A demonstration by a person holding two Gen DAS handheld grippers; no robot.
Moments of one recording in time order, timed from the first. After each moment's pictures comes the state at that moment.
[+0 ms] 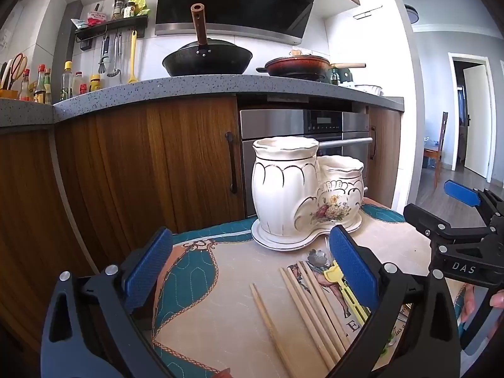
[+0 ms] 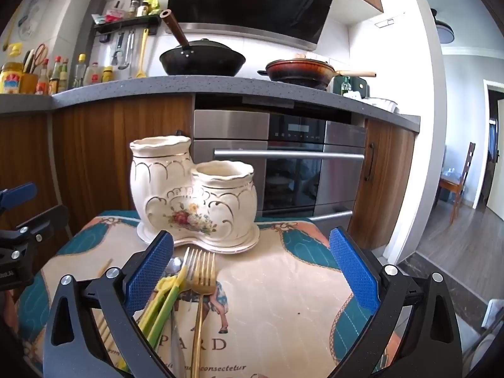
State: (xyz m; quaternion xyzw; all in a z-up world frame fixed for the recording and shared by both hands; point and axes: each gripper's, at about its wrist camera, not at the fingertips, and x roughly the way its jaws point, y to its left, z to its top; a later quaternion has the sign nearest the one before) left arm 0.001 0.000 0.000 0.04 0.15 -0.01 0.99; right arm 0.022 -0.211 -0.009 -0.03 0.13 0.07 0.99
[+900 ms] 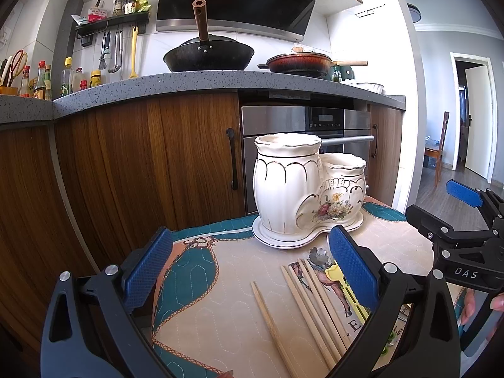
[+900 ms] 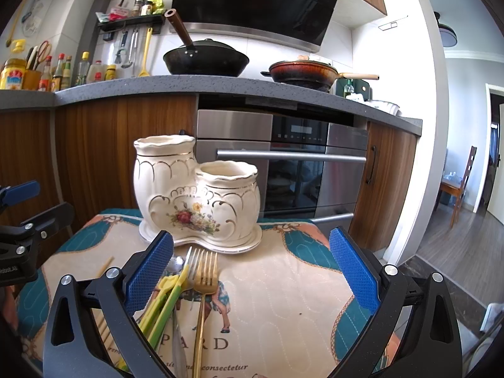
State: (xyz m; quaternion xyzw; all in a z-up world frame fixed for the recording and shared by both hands) left arm 0.001 0.001 -0.001 0.03 0.15 0.00 0.99; right arm 0.021 -0.210 -0.008 -0.04 0.13 0.07 0.99
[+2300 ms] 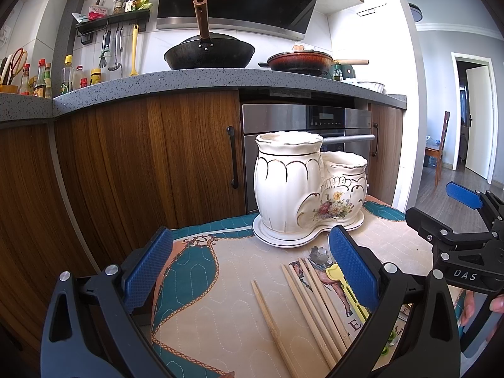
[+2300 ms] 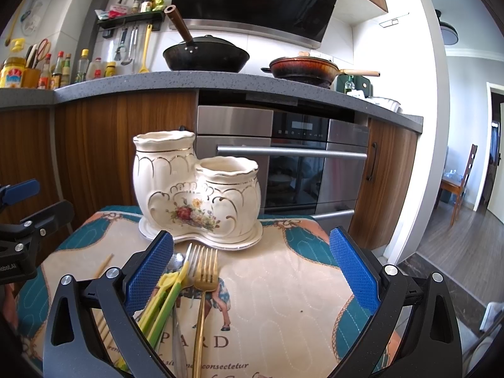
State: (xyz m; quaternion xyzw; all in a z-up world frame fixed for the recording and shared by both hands) left arm 0.006 0.001 -0.006 0.03 0.15 0.00 0.99; right arm 0.022 -0.208 -0.011 -0.04 0.13 0.07 0.99
